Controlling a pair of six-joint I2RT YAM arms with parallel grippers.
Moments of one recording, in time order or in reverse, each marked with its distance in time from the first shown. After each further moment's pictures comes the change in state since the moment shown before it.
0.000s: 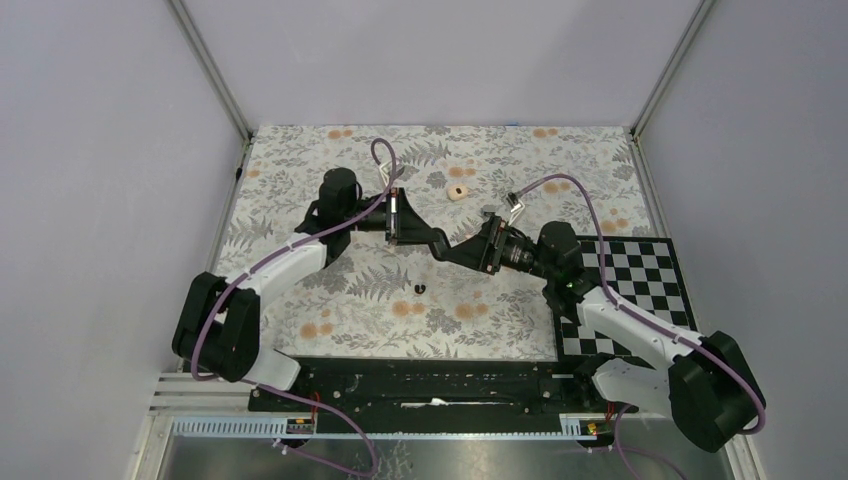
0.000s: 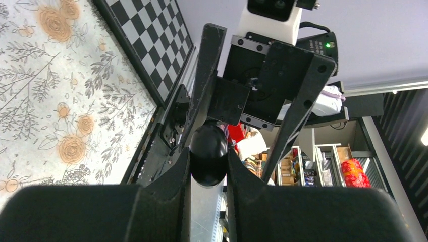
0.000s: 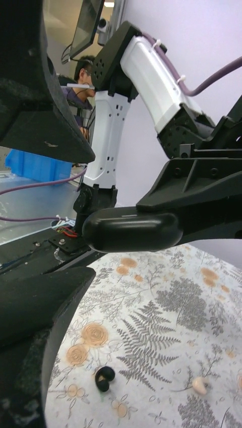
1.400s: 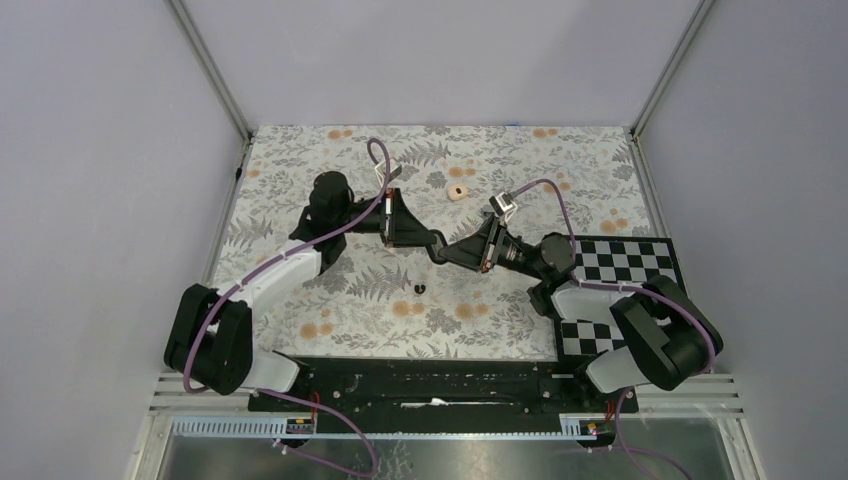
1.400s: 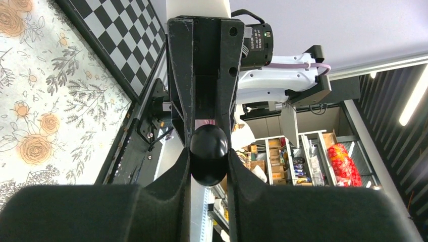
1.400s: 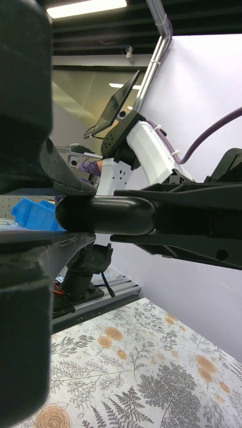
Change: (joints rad) left arm 0.001 -0.071 -0.045 0.148 0.063 -0.151; right arm -0.006 0.334 -0.089 0.830 -0.110 0.393
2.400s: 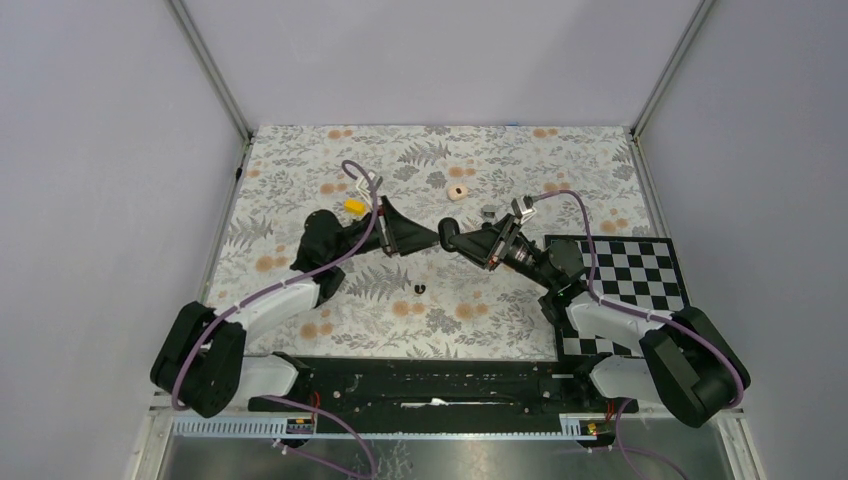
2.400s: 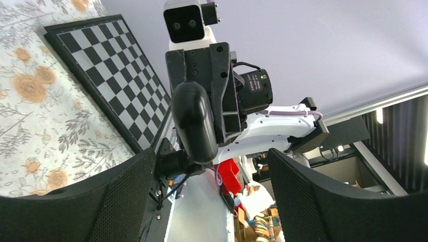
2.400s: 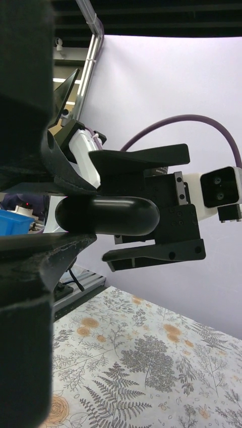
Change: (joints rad) left arm -0.064 -0.133 -0.267 0.402 -0.344 -0.093; right arm -0.002 -0.195 -0.057 -0.246 0.238 0.011
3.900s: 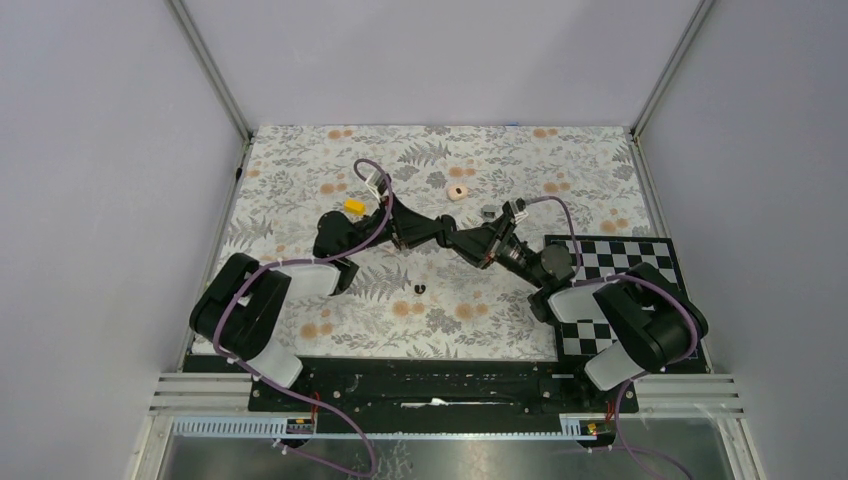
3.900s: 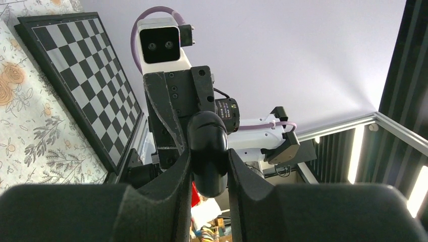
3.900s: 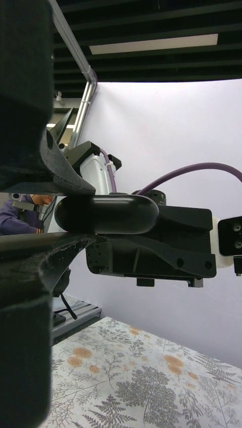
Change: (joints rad) left arm -0.003 0.325 0.028 0.415 -0.005 -0.326; right arm -0.004 0.295 -0.021 0.403 0.006 0.189
